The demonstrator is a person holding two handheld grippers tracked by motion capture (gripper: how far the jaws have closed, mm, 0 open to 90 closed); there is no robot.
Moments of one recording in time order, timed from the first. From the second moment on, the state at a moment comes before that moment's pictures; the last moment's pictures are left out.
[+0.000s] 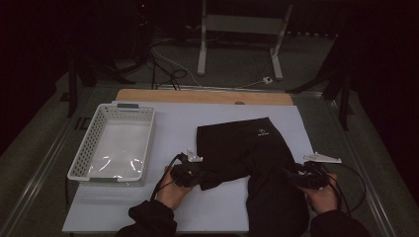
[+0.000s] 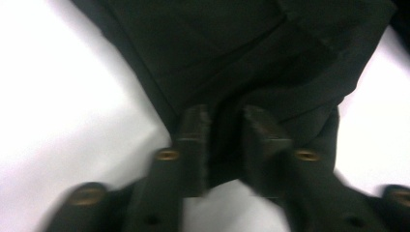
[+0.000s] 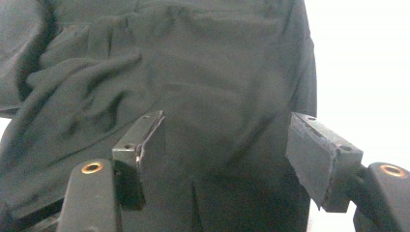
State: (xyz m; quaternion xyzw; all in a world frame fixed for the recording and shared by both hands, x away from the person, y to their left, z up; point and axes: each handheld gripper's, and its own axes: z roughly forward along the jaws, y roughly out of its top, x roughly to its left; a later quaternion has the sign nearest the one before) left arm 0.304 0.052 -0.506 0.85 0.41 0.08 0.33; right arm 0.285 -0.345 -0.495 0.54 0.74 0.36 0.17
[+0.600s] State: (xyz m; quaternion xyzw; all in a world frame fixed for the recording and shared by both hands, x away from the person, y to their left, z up) left arm 0.267 0.042 -0.478 0.85 0.36 0.00 0.37; right arm 0.285 -0.344 -0.495 0.54 0.74 0.36 0.17
